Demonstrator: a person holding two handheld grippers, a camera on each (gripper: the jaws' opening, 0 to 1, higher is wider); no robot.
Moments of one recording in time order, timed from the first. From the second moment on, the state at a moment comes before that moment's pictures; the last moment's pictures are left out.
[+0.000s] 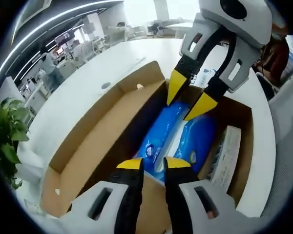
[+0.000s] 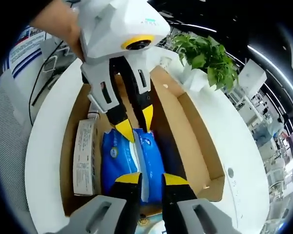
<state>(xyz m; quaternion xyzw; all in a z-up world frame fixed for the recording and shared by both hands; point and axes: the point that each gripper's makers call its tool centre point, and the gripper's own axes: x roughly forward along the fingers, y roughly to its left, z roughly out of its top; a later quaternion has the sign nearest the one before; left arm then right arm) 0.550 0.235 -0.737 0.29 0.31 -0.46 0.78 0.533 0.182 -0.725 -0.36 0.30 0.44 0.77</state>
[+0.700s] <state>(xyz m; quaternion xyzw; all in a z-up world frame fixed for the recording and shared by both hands) 0.554 0.233 -0.740 0.28 0.31 -0.46 0.78 0.540 0.175 -0.731 -0.38 0.30 0.43 0.76</state>
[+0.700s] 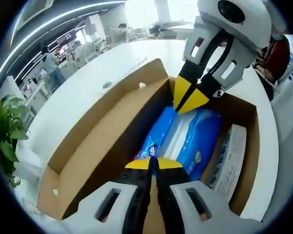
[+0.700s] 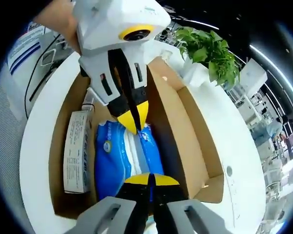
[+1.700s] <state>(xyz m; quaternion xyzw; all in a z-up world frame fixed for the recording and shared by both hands) 0.545 0.250 -0.737 0.26 0.32 -0.45 0.79 0.537 0.198 -0.732 -0.33 0.30 0.44 0.78</state>
